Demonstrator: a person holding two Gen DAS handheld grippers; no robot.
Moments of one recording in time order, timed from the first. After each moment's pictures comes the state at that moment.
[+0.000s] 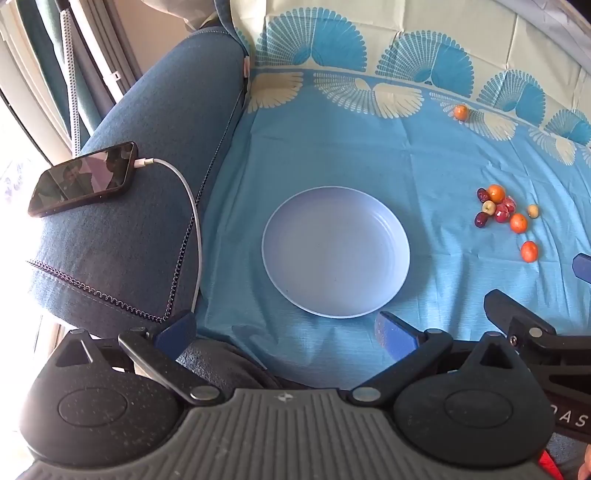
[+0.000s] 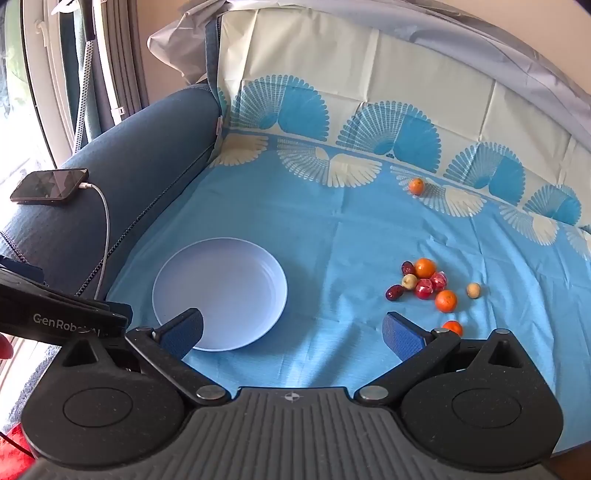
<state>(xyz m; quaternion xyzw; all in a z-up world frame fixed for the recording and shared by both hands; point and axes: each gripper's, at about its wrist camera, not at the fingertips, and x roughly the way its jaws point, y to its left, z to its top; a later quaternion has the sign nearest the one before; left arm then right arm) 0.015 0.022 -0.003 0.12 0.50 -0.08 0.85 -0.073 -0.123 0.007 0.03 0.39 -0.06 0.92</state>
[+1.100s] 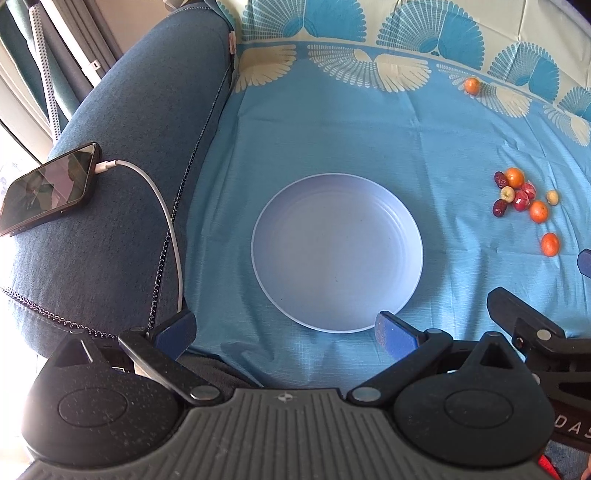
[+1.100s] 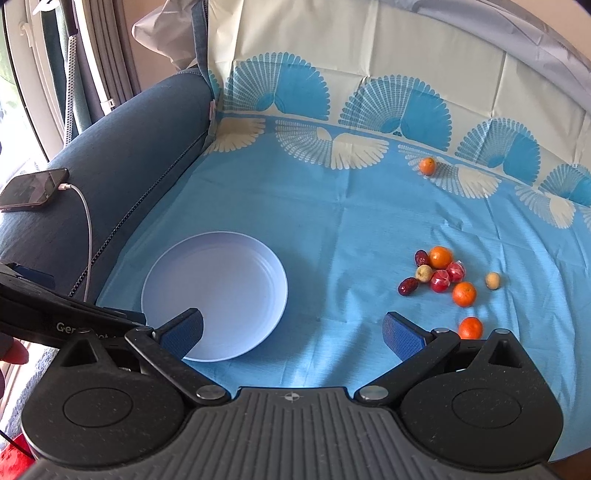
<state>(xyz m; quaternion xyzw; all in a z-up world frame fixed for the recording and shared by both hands) 0.061 0.001 -0.038 0.15 0.53 -0.08 0.83 -0.036 -0.140 -0.025 0.07 0.42 -0.05 0.90</state>
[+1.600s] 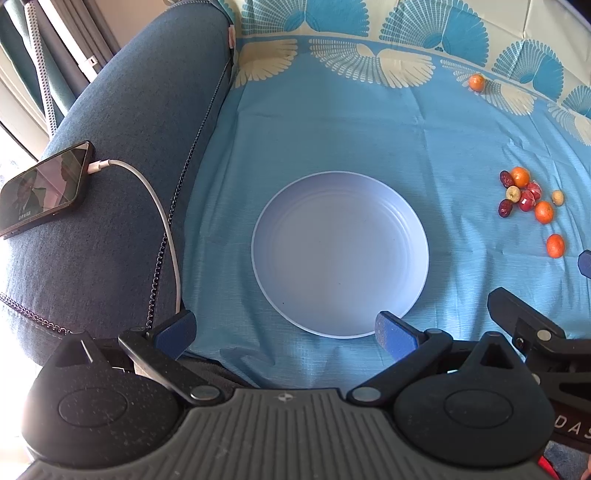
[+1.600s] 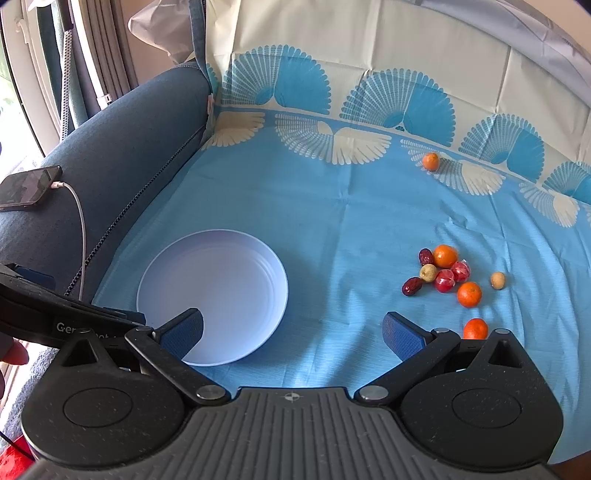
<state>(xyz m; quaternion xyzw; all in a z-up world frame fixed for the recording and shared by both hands) 0.069 0.001 -0.045 0.15 0.54 -0.08 0.82 -0.026 -0.141 -0.032 0.07 0.42 -0.05 0.90</state>
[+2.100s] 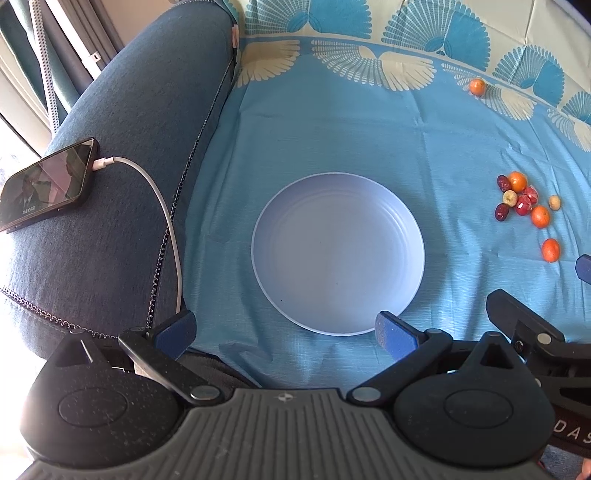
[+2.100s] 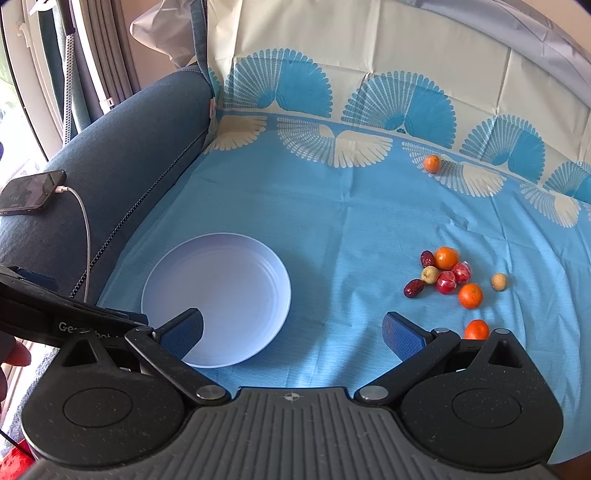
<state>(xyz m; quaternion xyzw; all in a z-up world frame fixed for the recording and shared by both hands) 0.068 0.003 -0.037 0.14 0.54 -0.08 0.82 -0.031 -0.143 -0.026 0.08 0.42 -0.04 0.90</state>
